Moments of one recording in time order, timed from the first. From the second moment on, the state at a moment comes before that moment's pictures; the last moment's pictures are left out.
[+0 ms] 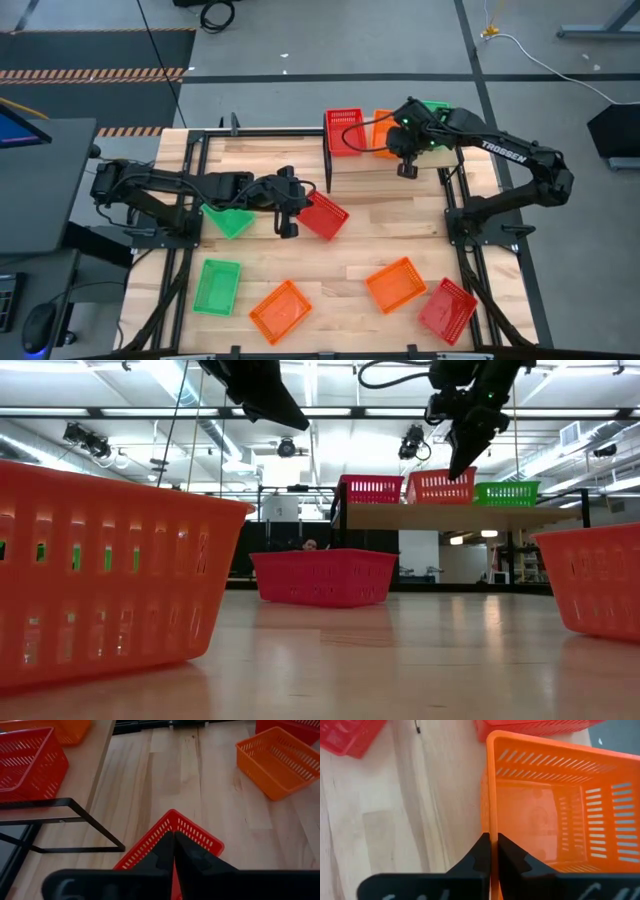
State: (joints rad) left arm -0.05 1.41 1.12 -0.34 -0.22 0.03; right arm -0.56 1.26 1.23 -1.04 0.03 -0.44
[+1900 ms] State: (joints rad) left arm -0.05 1.41 1.12 -0.34 -0.22 0.03; right arm -0.63 1.06 1.26 -1.34 0.32 -0.34
